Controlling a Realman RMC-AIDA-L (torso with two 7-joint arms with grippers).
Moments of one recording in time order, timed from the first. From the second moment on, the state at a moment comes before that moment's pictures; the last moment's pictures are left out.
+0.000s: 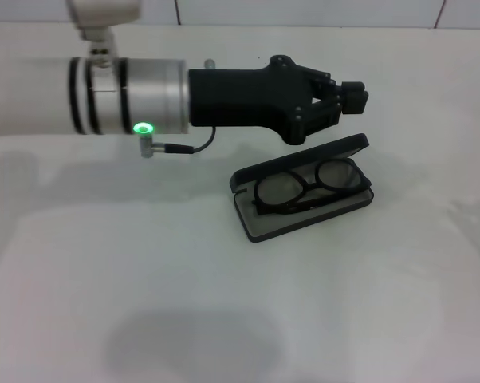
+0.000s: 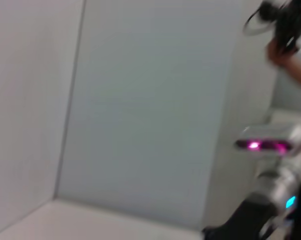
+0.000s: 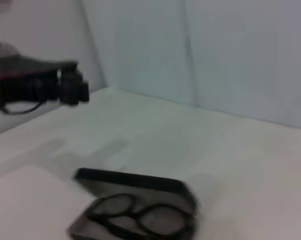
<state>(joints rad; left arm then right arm) -0.84 -1.96 1.71 0.39 0.93 1.36 -1.27 0.18 2.02 -0.72 -1.17 -1.92 -1.65 1.65</state>
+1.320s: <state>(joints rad) -0.86 -2.02 1.70 0.39 1.21 1.01 -1.40 0.22 2.01 -0.28 -0.86 -1.94 -1.78 1.46</state>
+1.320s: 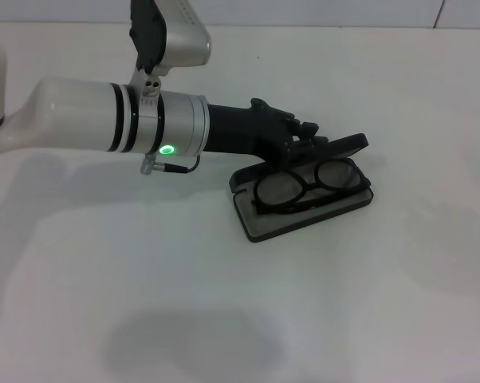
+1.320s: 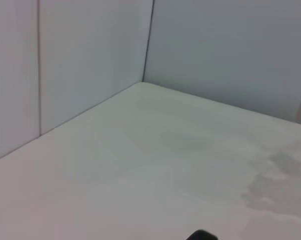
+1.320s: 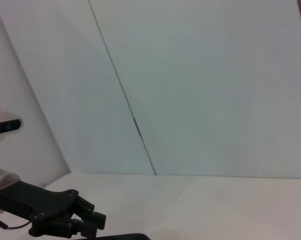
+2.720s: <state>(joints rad) -0.85 -2.06 1.70 0.42 1.39 1.10 -1.43 0.24 2.01 -0.30 -0.84 -1.94 -1.78 1.45</state>
